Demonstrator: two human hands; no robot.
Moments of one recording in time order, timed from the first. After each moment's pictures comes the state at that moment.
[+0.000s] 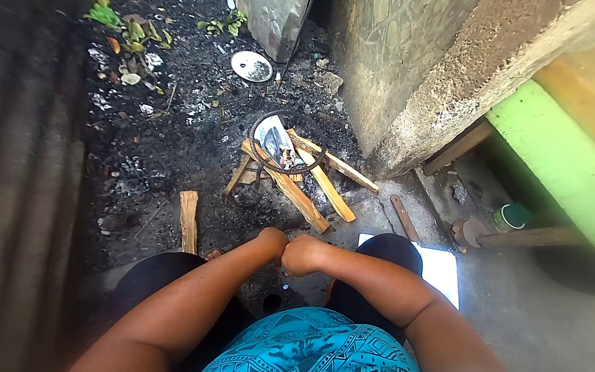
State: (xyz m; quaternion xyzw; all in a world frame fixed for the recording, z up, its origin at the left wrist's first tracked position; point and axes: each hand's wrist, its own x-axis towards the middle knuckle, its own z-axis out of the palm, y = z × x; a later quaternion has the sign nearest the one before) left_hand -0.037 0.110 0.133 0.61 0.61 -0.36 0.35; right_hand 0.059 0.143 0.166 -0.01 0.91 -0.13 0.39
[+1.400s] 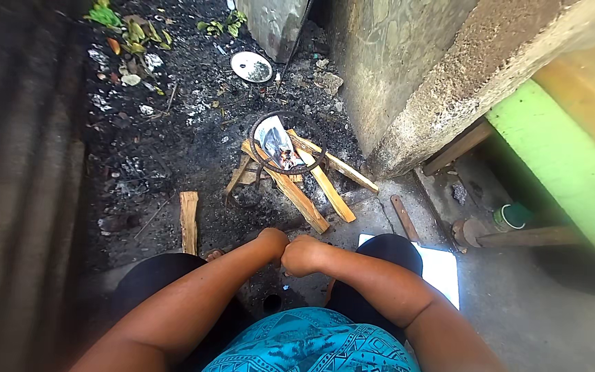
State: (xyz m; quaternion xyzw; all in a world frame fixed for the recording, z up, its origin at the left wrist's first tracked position) left_hand -0.037 0.111 0.135 0.61 0.61 -0.36 0.35; right_hand 0.059 0.143 0.167 -0.01 0.91 -0.13 0.40
